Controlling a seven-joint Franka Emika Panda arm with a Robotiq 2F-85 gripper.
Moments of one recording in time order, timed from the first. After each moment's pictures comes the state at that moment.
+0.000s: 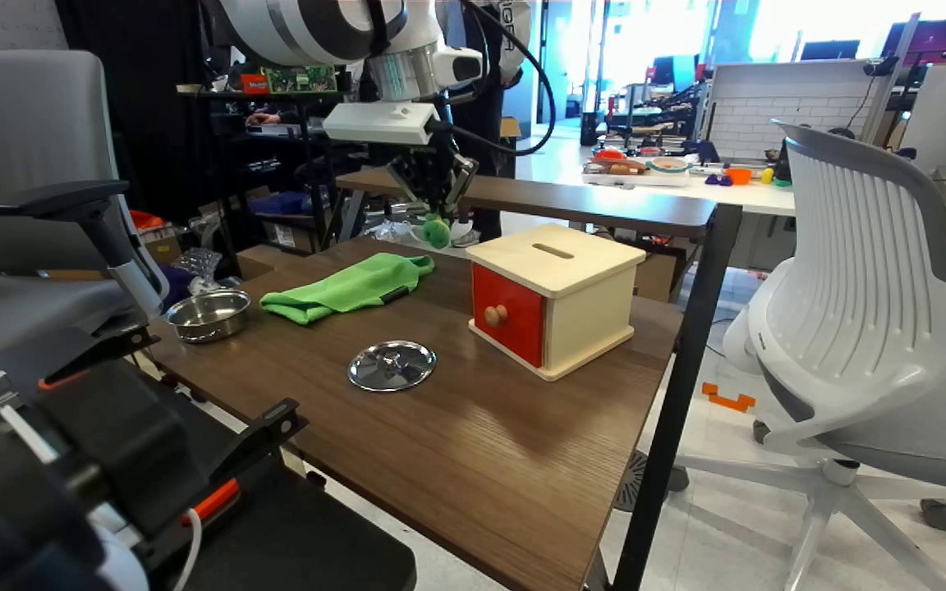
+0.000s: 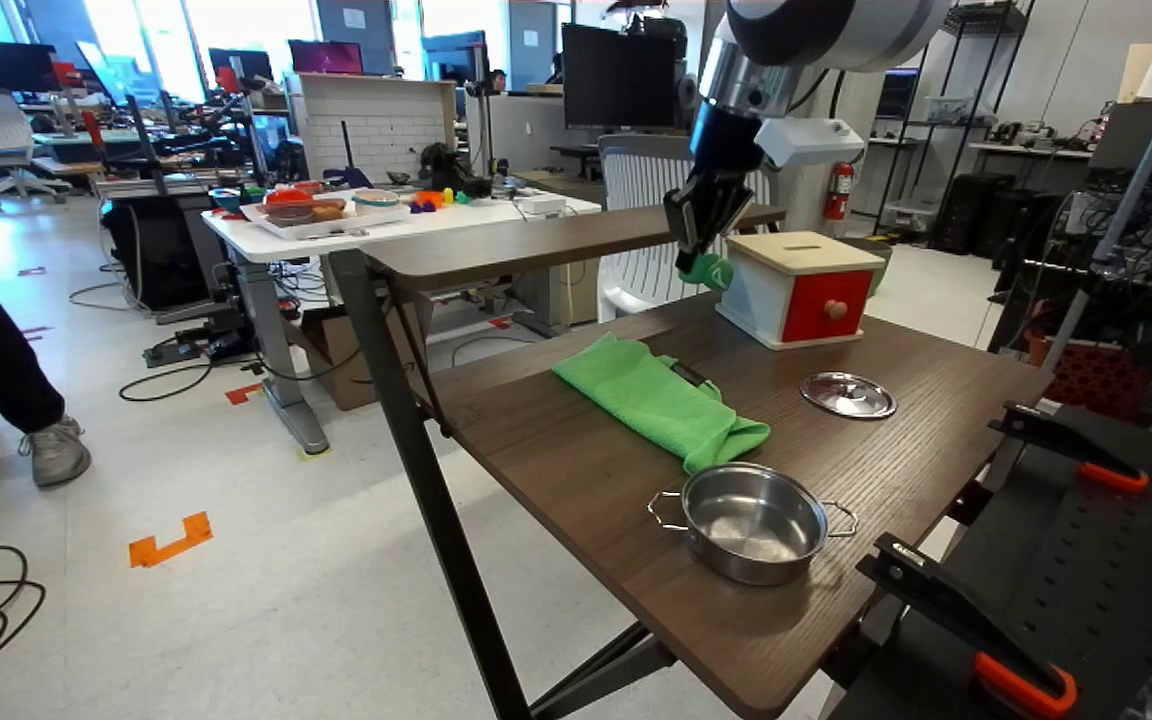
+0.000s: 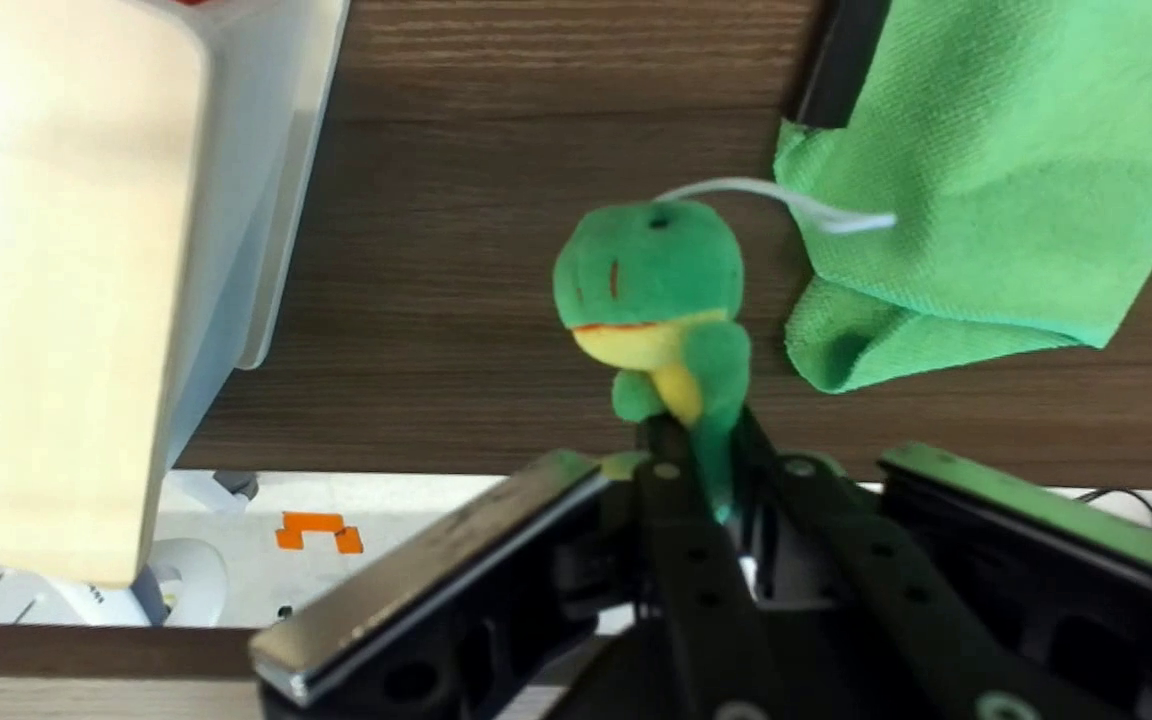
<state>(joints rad) -0.06 0.57 0.01 -1.92 0.00 2.75 -0.14</state>
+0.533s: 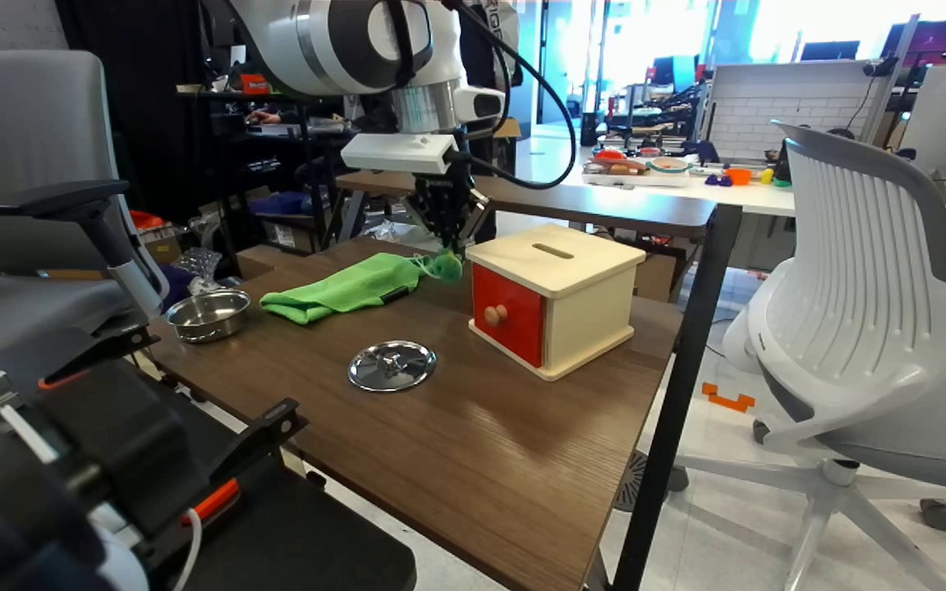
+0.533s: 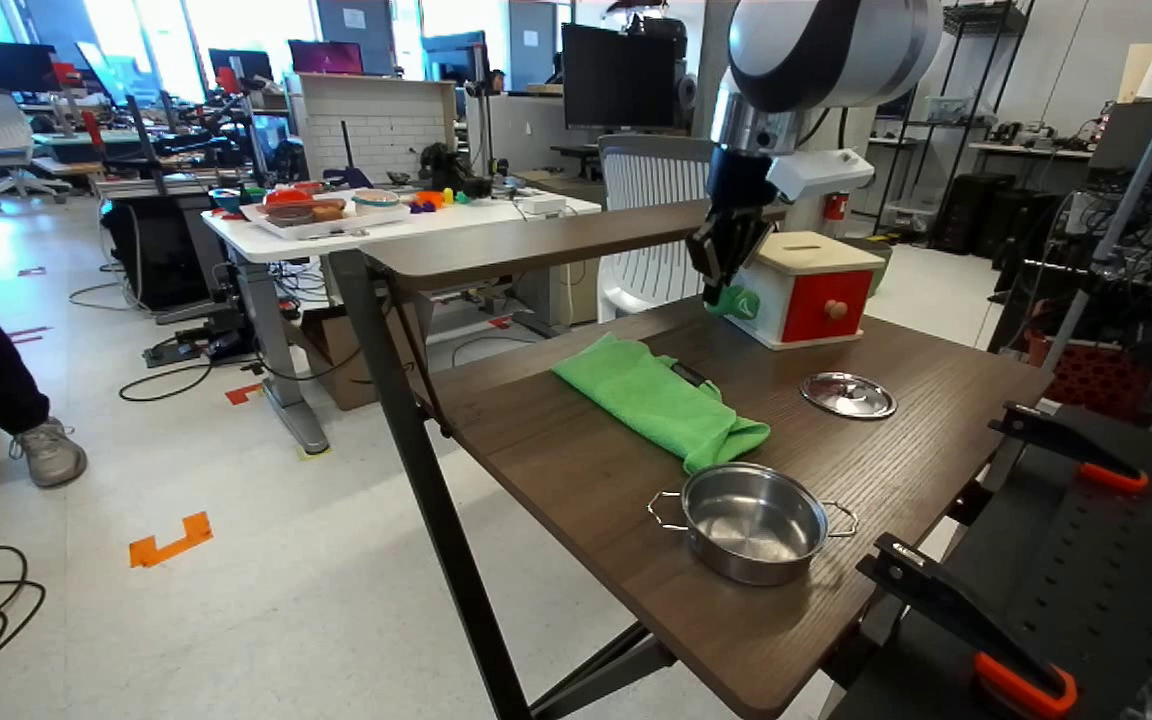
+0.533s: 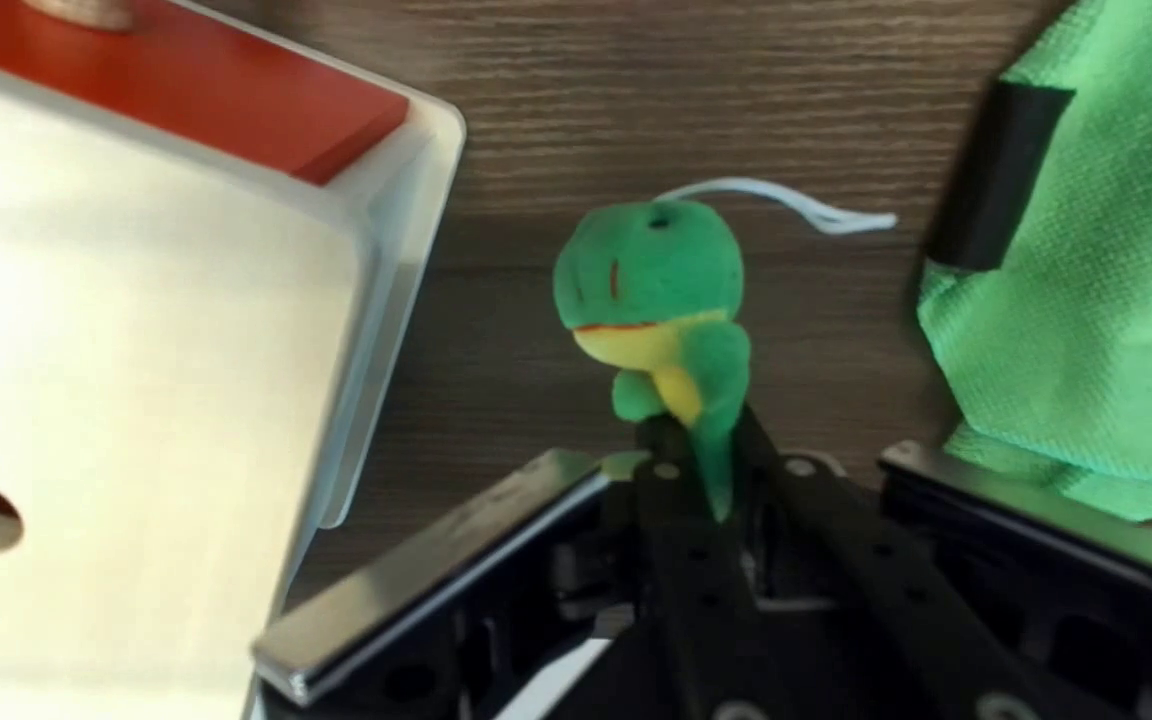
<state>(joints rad) -0.06 0.65 -0.04 -1.86 -0.03 2.66 -0.13</state>
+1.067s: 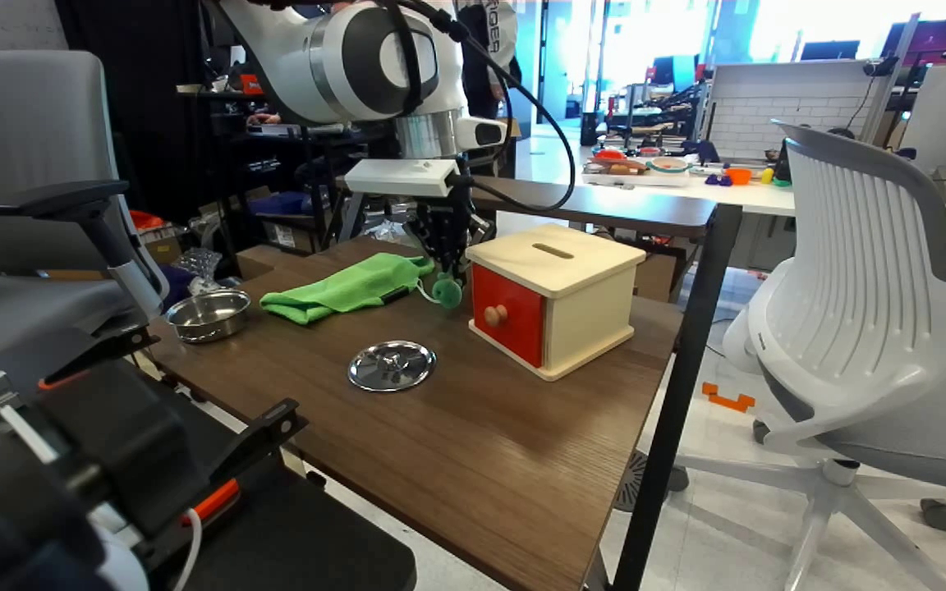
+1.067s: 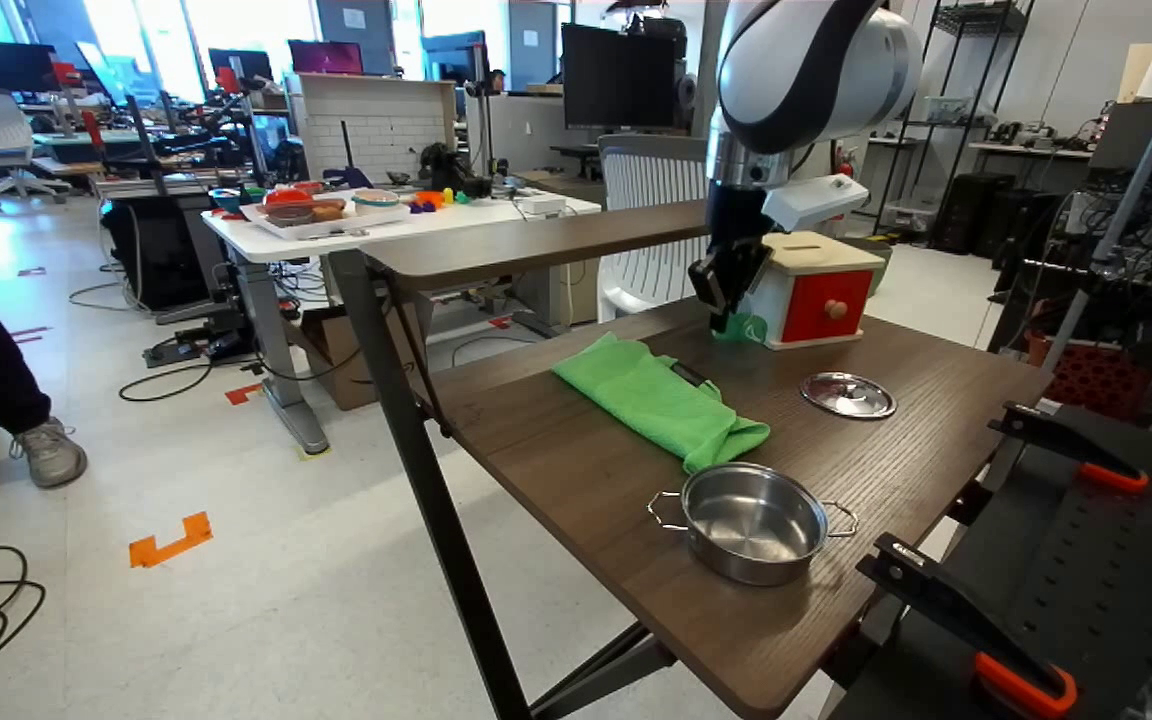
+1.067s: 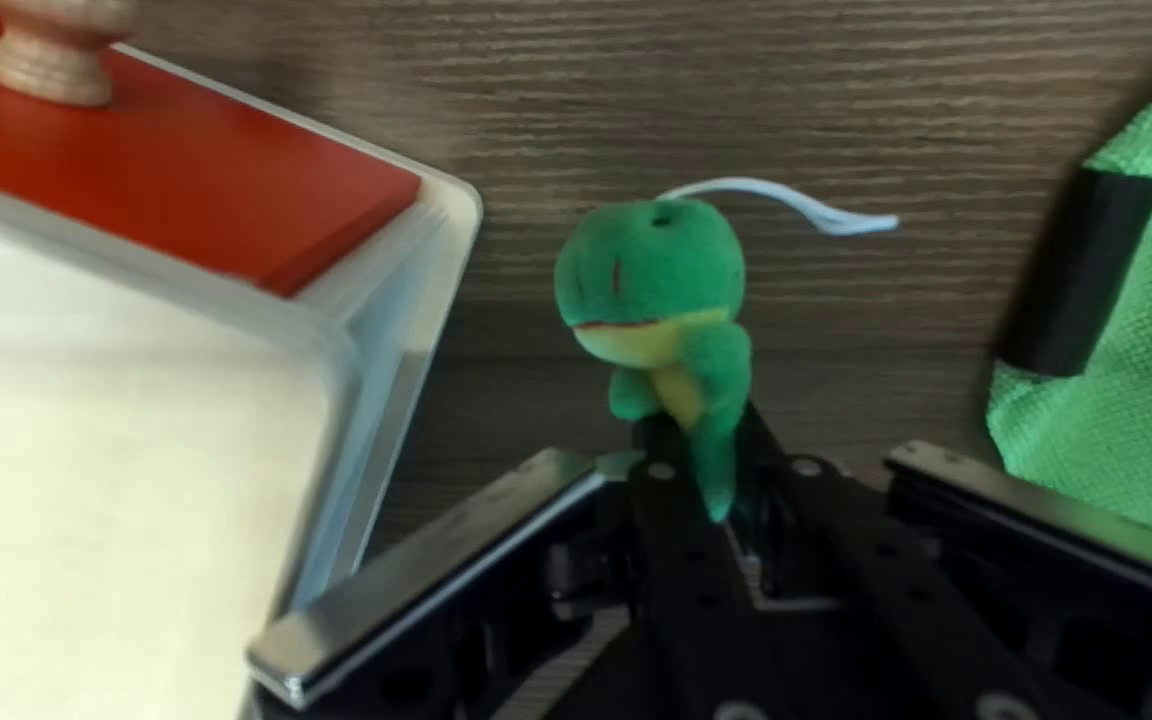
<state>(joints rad) -0.03 0.72 -0.07 -1.82 -0.08 2.61 -0.09</state>
